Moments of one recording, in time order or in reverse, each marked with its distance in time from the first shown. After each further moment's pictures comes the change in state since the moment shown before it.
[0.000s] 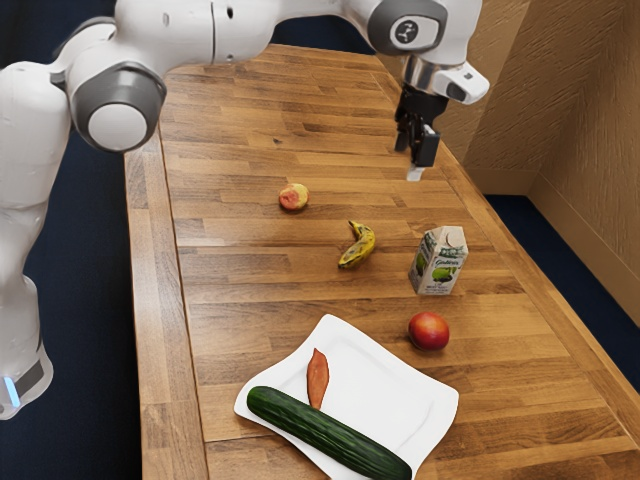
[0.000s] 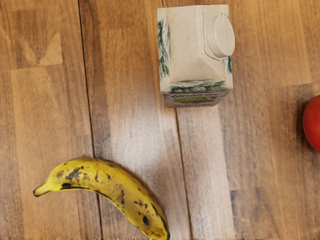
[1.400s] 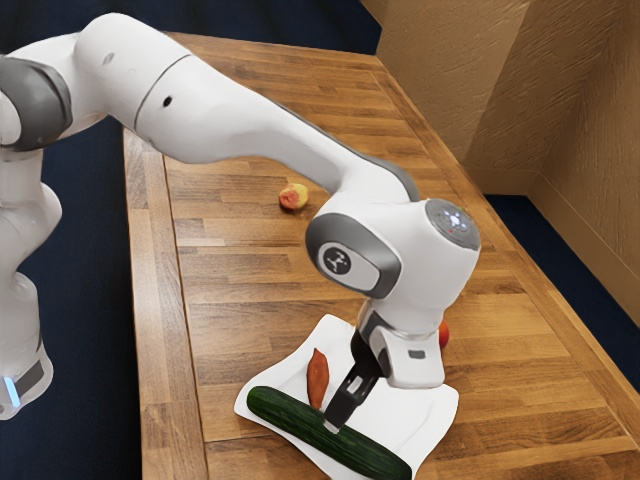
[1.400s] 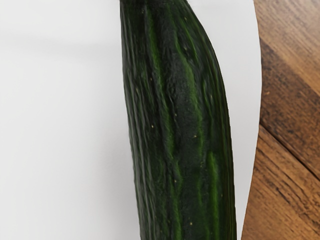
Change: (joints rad) arm -0.281 -0.133 -0.444 -0.535 0.077 0.231 -0.003
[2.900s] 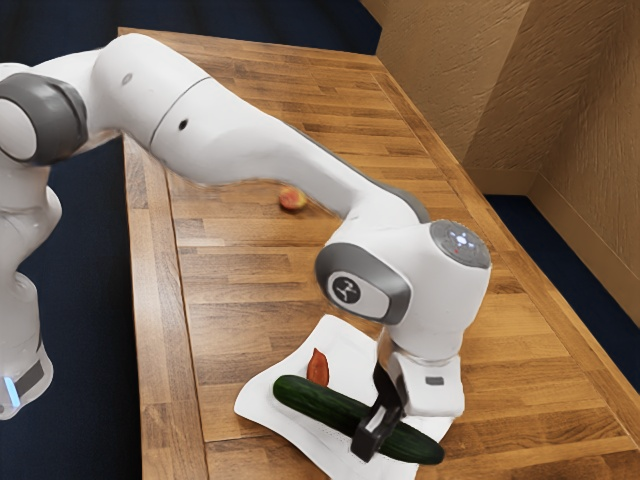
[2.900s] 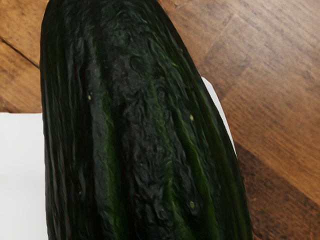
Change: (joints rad) arm 0.002 0.094 -0.037 0.054 0.010 0.164 0.057
